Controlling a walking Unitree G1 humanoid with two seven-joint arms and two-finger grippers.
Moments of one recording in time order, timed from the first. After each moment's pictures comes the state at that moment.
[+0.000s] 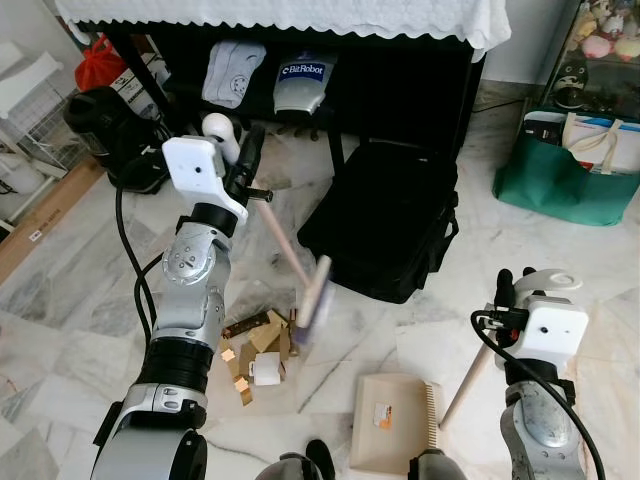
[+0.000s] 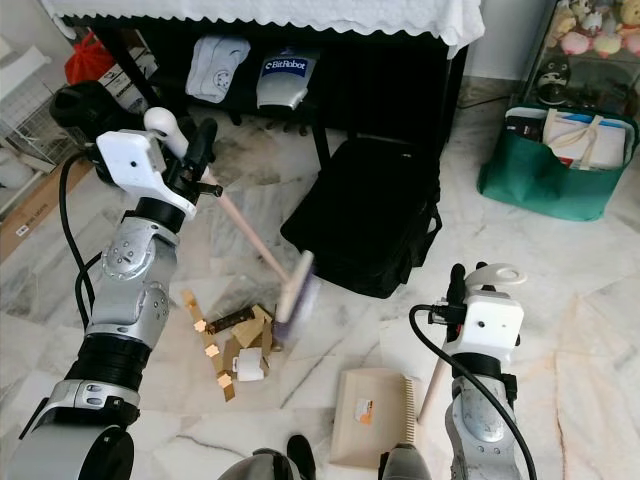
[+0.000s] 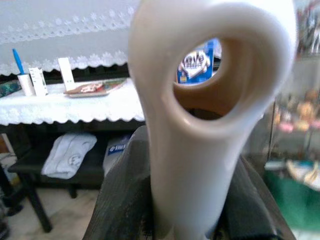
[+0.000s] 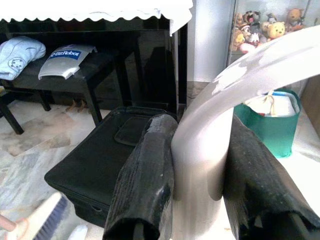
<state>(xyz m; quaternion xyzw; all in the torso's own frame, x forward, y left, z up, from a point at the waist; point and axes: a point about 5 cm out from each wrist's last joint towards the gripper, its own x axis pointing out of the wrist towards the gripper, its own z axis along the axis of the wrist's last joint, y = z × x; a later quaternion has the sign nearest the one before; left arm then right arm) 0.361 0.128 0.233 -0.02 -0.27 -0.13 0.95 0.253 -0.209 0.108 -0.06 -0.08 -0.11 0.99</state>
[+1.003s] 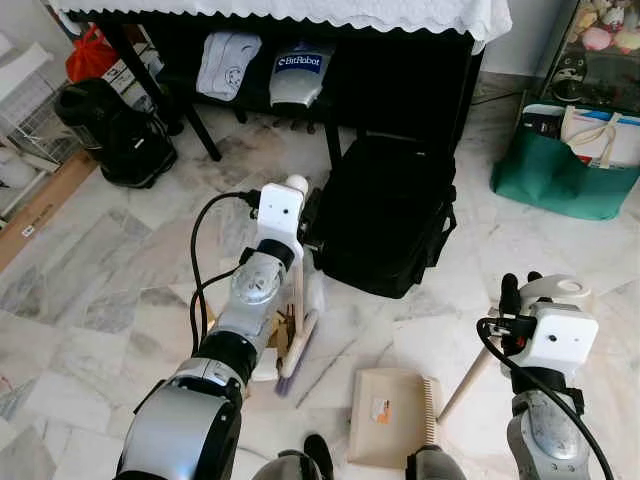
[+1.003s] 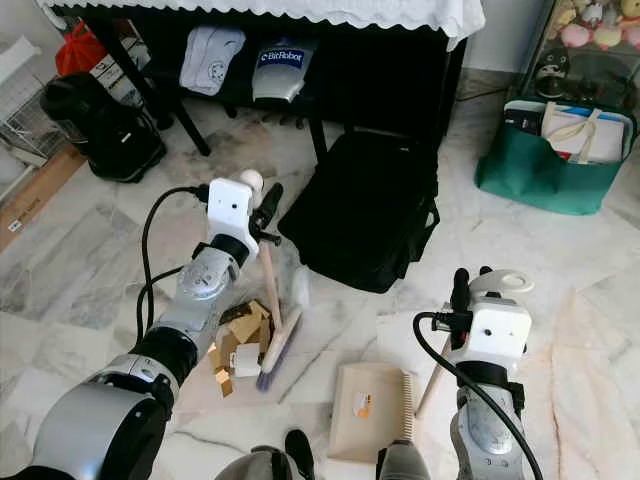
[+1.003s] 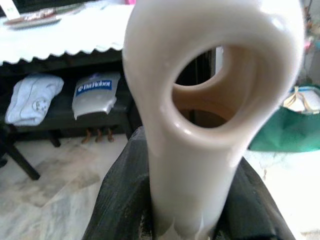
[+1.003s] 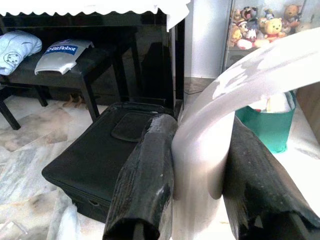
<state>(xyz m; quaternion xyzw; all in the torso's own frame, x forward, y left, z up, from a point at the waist) 0.379 0.073 0.182 0.03 -0.17 -0.16 0.97 0.243 -0.208 0.112 -0.06 -0.08 -0.11 0.99</state>
